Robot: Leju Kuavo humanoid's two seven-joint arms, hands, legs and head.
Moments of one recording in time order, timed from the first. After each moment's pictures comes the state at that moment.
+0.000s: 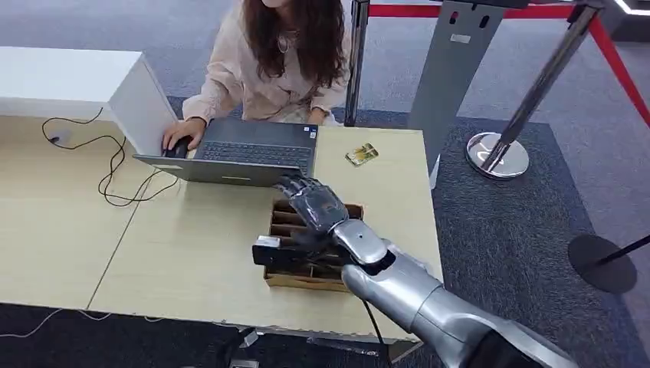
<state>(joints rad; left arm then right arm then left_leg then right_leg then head) -0.28 0.06 -1.00 -0.35 1.15 -0.04 0.50 -0.80 0.11 1.11 -0.85 0.71 -0.31 0.12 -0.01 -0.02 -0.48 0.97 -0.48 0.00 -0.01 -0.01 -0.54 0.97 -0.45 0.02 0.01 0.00</state>
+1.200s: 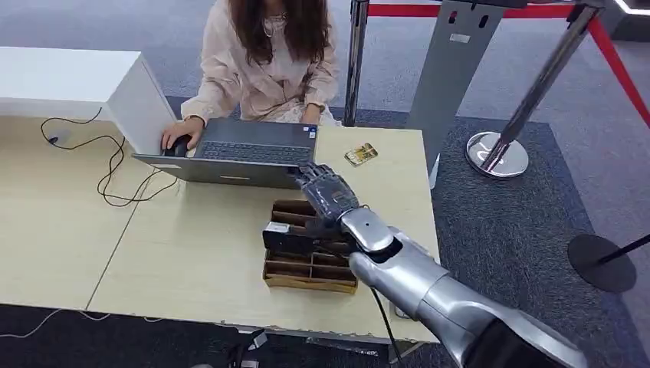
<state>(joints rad) -0.29 -0.01 -0.99 -0.31 1.16 0.03 0.57 -0.85 0.10 1.10 -0.80 0.73 -0.27 0.16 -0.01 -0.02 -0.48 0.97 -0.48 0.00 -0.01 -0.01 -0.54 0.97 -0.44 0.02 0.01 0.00</state>
